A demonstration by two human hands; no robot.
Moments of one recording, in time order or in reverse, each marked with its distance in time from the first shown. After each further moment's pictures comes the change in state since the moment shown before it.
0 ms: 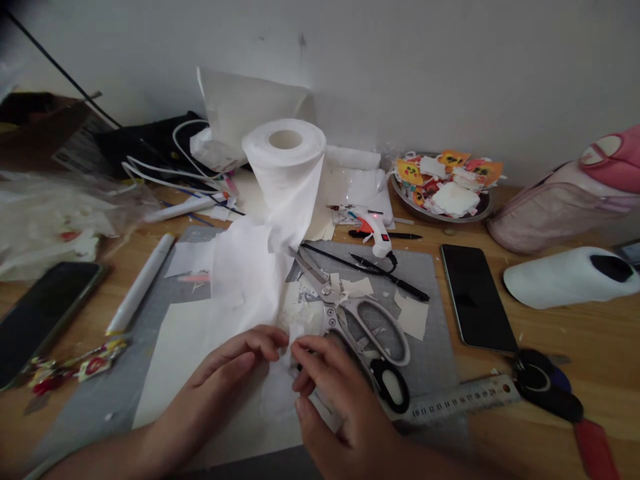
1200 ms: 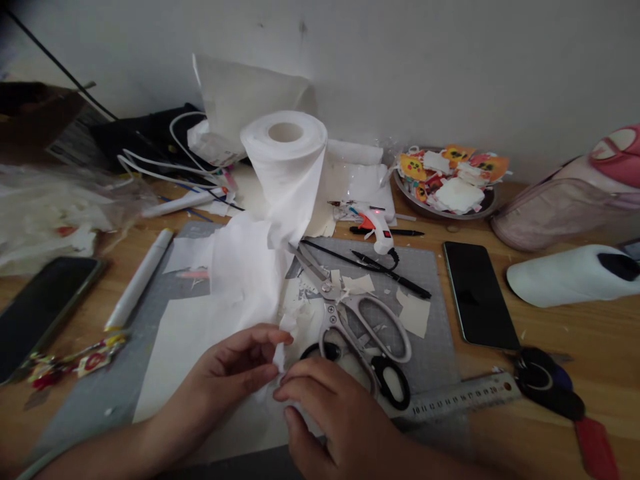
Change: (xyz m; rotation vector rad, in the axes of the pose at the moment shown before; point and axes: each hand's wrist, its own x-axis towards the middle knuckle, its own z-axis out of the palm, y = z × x) left_hand 0.004 -0.003 0.004 -0.115 0.042 -0.186; right_hand 0.008 -0.007 -0.002 -0.041 -0.216 -0.030
